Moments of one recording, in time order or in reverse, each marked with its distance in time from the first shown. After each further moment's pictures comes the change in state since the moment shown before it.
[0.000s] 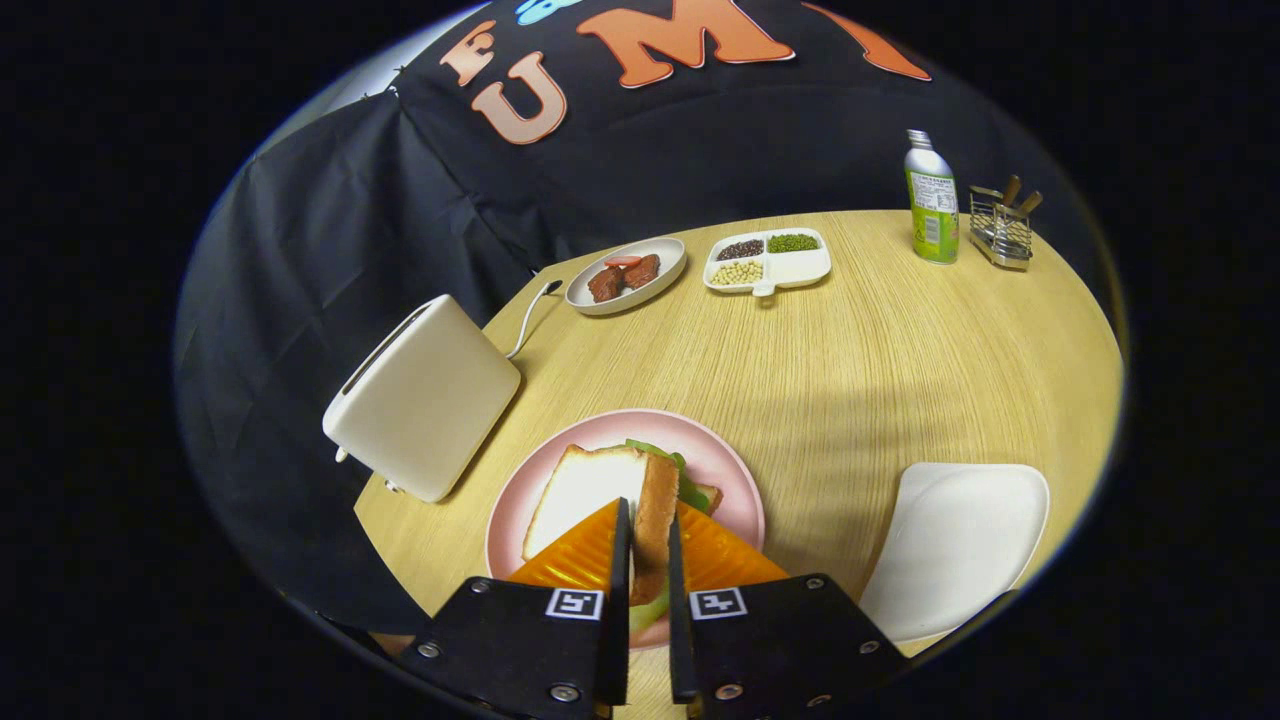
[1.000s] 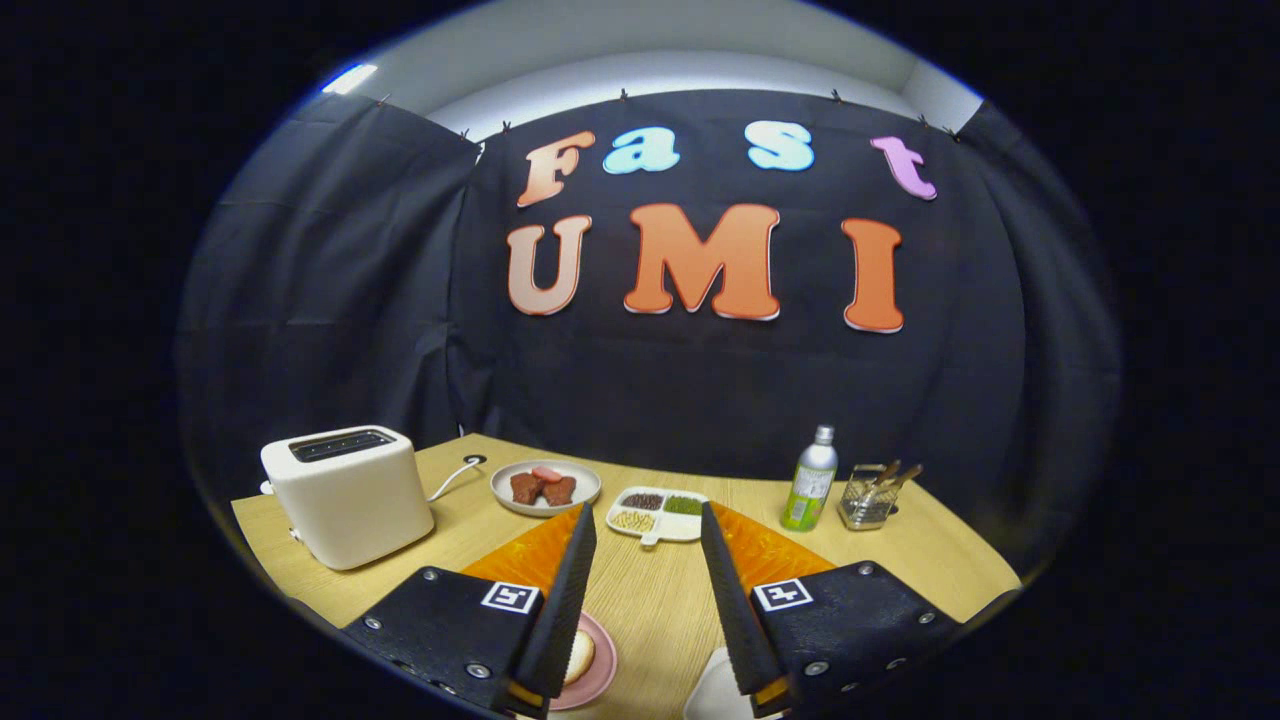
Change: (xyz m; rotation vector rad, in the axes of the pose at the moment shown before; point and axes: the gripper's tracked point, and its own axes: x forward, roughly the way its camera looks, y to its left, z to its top) arm -0.119 -0.004 0.156 -0.355 -0.747 -0.331
